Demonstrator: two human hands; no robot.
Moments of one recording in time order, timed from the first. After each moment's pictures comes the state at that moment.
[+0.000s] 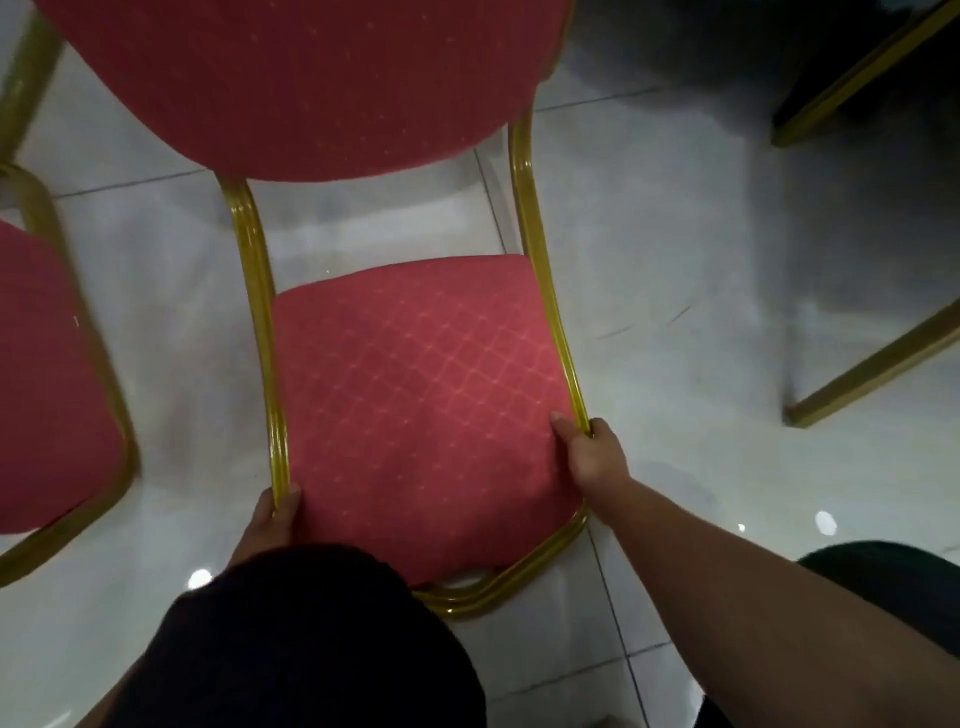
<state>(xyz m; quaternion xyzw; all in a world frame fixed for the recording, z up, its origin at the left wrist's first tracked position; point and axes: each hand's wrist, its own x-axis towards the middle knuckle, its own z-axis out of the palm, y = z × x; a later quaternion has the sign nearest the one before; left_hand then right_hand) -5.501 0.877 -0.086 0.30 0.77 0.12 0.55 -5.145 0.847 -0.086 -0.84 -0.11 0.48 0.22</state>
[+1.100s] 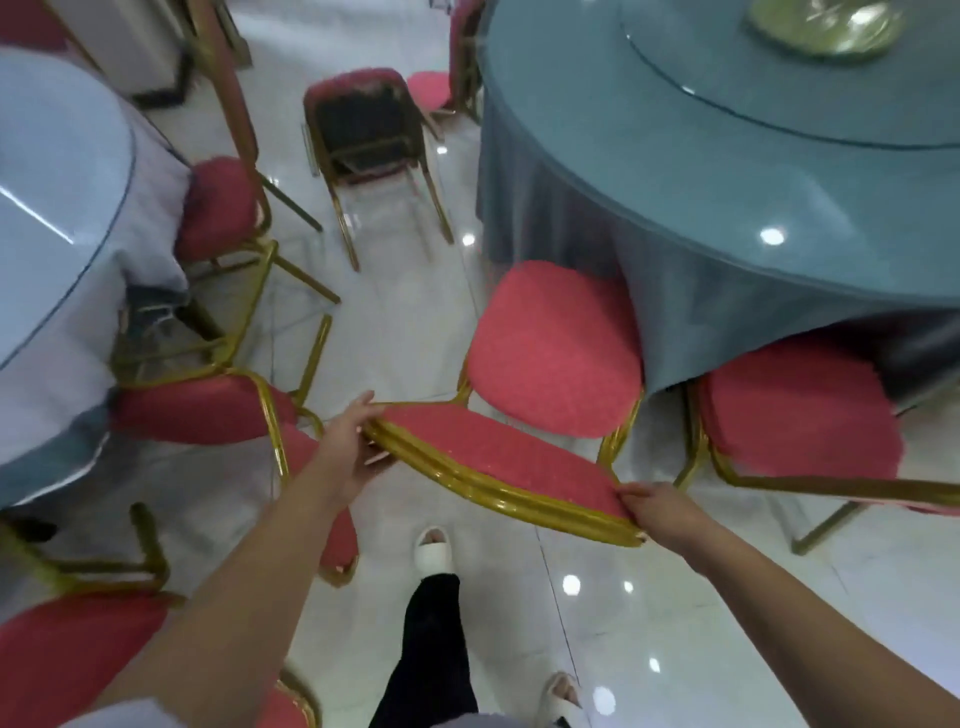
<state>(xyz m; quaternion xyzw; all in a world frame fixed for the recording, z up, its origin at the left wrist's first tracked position) -5.420 1.013 0.693 0.27 0.61 0.27 0.69 -5.092 0.841 0.669 -0.80 -0.29 0.50 0.14</state>
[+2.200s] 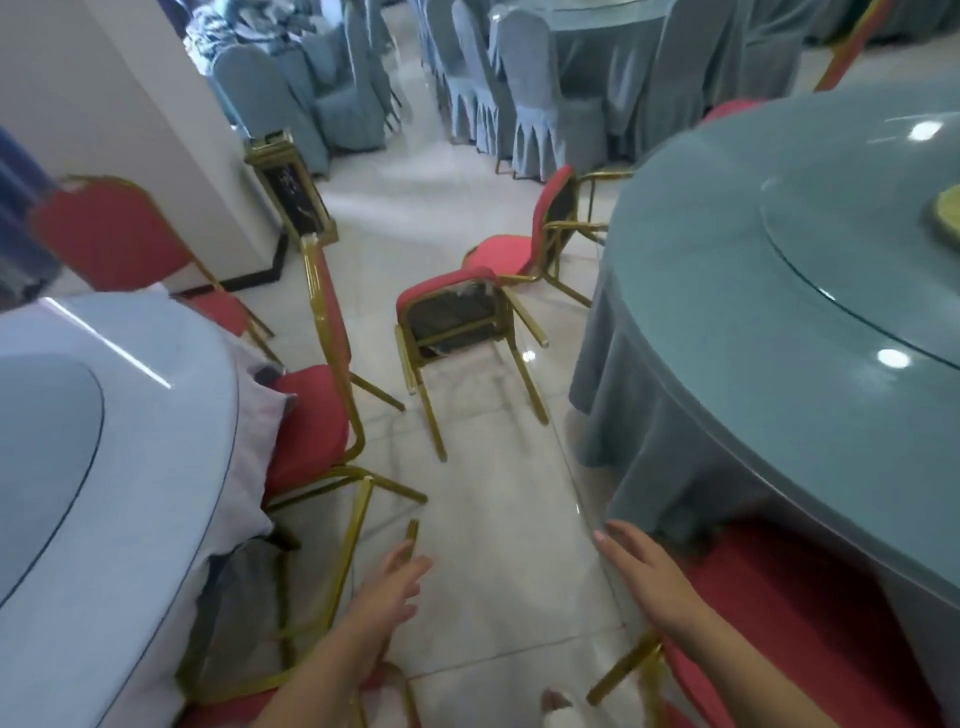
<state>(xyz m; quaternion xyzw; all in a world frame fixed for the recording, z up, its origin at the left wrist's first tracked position) -5.481 1.454 0.733 0.35 0.69 0.16 0.61 -5.186 1.373 0.717 -0.71 -0.34 0.51 0.34</state>
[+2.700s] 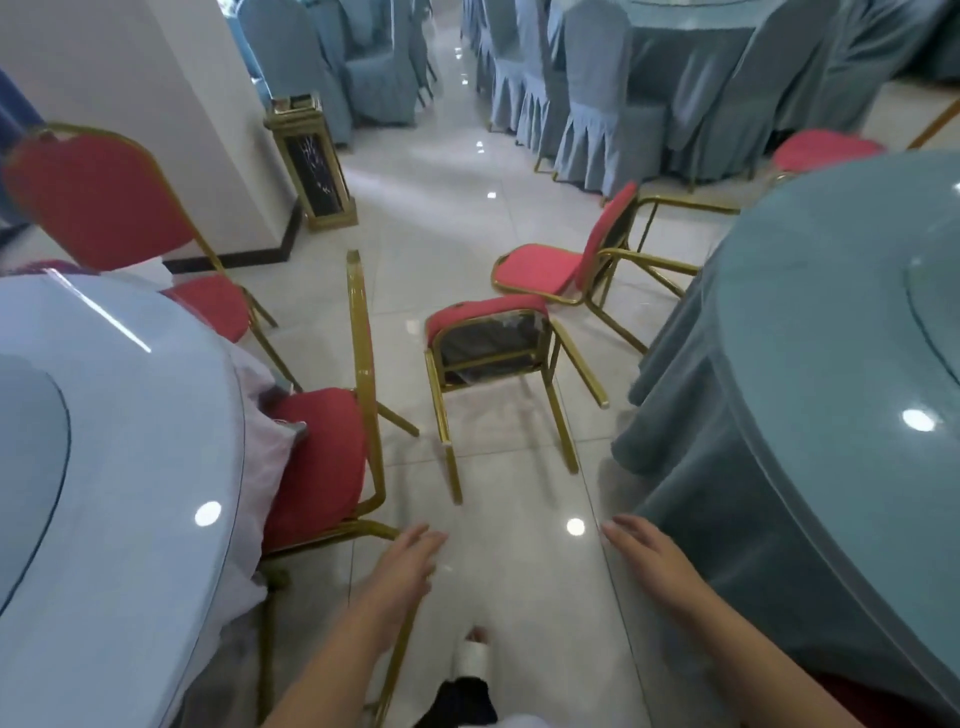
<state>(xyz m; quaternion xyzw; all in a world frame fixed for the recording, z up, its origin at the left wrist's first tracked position) -5.525 1.713 0.698 0.32 0.66 0.19 0.65 -5.226 1.646 0.716 -0.74 -0.36 0.51 0.25</state>
